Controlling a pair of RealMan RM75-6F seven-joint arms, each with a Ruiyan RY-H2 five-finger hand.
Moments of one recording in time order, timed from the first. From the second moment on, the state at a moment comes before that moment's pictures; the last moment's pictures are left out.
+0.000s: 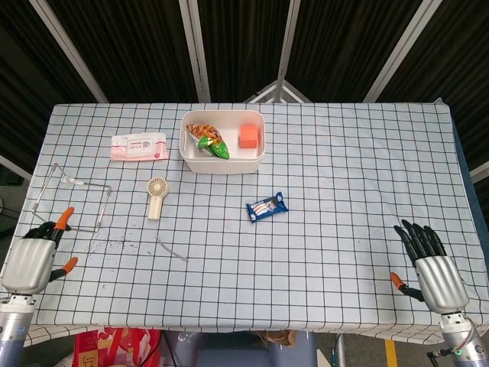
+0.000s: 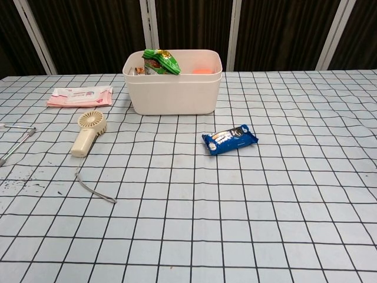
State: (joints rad) left arm -0.14 -1.21 -0.06 -1.68 1.52 1.46 0.29; right arm 0.10 -1.14 0.01 -1.59 -1.63 1.49 0.02
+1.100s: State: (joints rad) left arm -0.60 -1.55 -0.21 -1.55 0.79 1.03 0.77; right arm 0.12 -1.12 0.01 -1.60 -1.62 1.47 0.07
